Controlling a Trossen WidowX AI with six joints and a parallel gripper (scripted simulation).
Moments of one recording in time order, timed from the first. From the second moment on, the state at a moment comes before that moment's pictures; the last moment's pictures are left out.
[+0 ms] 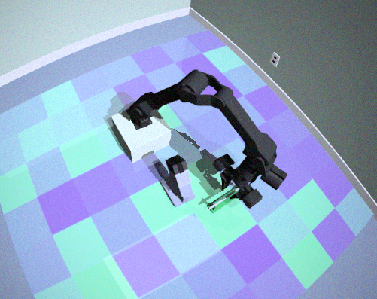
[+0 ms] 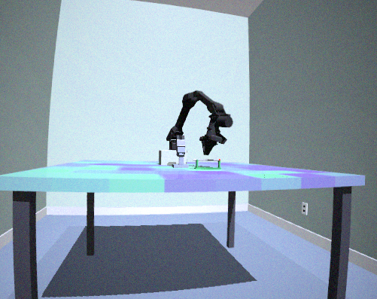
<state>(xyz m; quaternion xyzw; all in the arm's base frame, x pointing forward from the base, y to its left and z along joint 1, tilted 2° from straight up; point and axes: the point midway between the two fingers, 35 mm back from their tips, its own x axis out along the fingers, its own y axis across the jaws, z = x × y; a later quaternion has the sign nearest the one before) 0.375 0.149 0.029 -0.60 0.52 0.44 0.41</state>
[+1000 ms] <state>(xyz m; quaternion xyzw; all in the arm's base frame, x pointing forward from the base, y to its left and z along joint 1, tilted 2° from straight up) 0.380 0.152 -0.017 -0.61 0.51 0.44 0.42</state>
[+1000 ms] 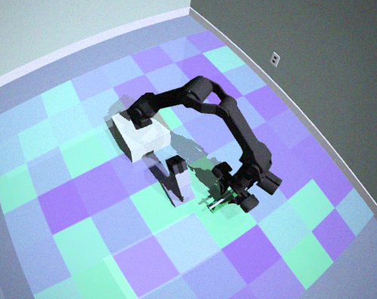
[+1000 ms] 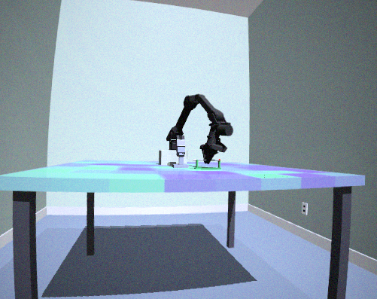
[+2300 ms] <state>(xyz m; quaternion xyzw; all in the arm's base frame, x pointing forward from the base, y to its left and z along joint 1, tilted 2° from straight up) 0.377 0.151 0.010 -0.60 0.52 0.44 0.42</state>
